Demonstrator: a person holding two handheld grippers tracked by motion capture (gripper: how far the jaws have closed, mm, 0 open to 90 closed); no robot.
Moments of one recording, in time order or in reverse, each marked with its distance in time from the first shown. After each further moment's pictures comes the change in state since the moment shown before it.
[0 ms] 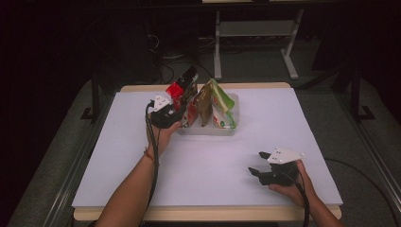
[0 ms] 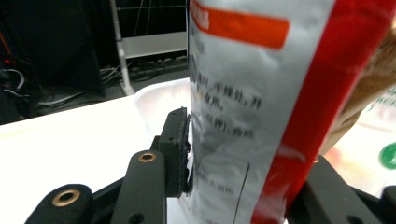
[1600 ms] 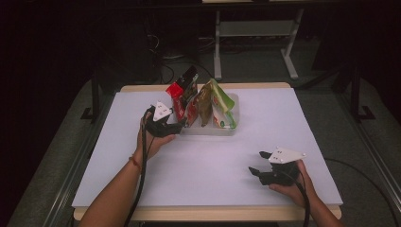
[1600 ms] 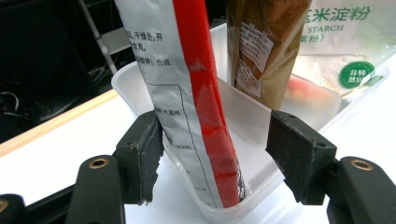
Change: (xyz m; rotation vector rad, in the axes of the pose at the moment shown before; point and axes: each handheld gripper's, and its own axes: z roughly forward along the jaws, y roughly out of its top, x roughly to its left) left arm -0.006 -0.005 -0.029 0.088 -0.076 0.205; right arm -0.001 0.000 -0.002 -0.007 -0.001 0.010
